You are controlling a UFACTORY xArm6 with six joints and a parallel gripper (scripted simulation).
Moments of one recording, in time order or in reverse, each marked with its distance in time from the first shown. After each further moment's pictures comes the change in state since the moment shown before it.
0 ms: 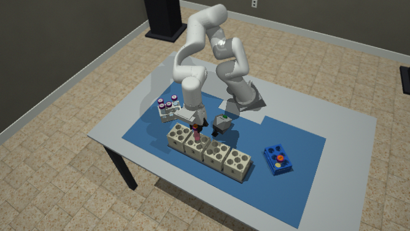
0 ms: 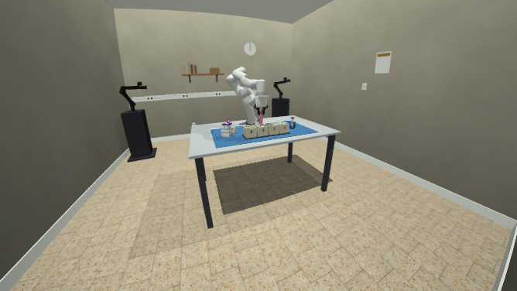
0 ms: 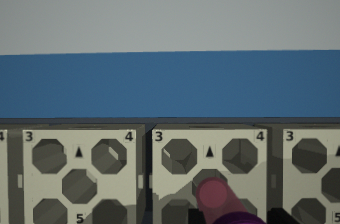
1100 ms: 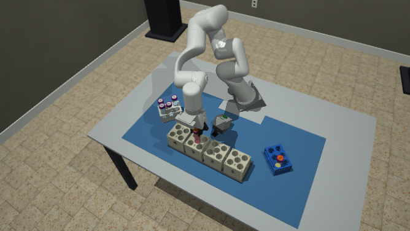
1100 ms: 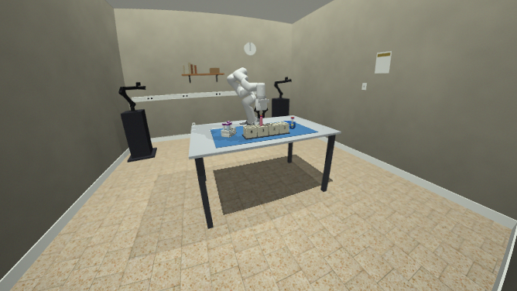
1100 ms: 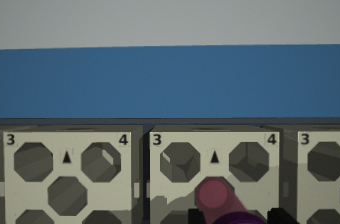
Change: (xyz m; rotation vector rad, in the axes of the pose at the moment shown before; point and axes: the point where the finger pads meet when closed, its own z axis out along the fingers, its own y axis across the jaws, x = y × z) arm 0.000 0.000 0.029 0.000 -0.001 0.000
